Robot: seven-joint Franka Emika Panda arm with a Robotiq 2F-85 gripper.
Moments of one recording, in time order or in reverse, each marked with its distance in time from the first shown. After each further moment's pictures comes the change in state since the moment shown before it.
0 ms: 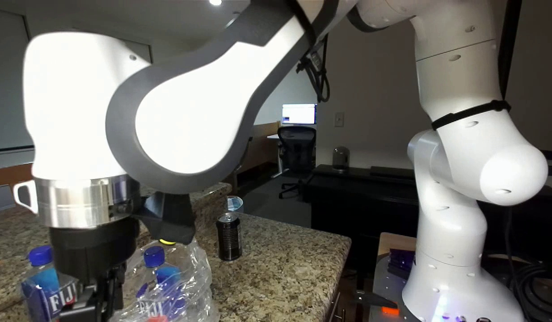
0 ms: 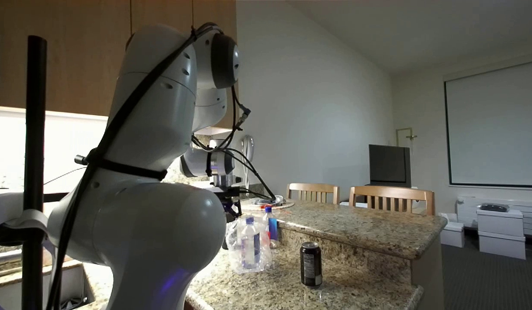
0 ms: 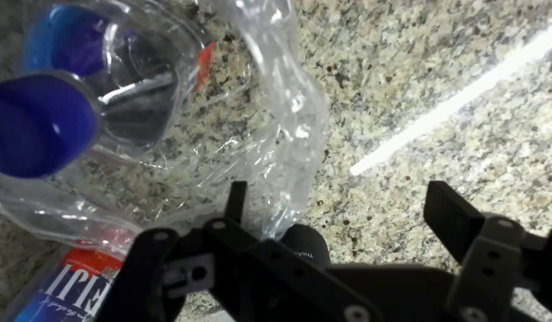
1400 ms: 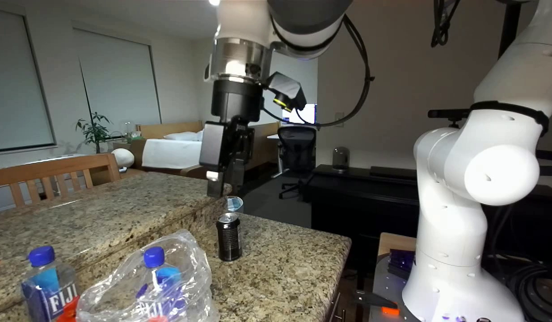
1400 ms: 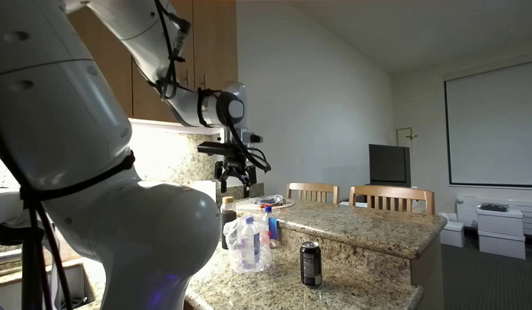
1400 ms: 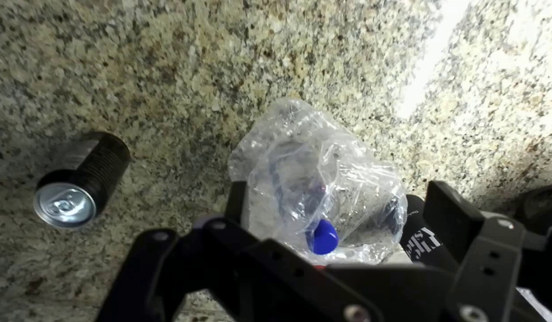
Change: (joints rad) arm -0.151 -0.744 -0.091 -0.394 0.395 -0.268 0.121
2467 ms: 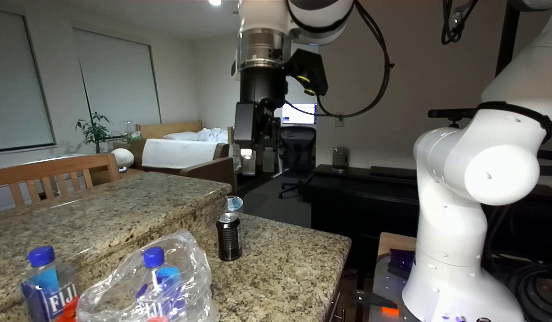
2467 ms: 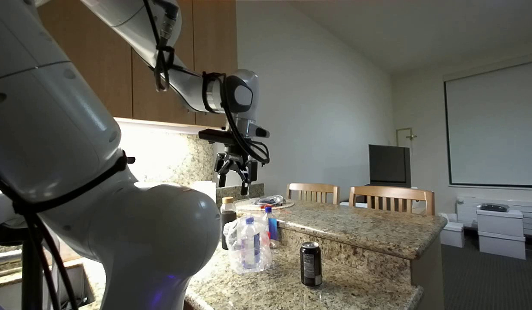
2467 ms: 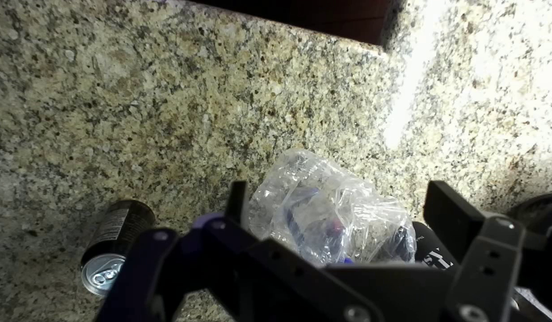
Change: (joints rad) arm 0.000 -0.116 -0.116 -0.017 0.045 -0.228 0.000
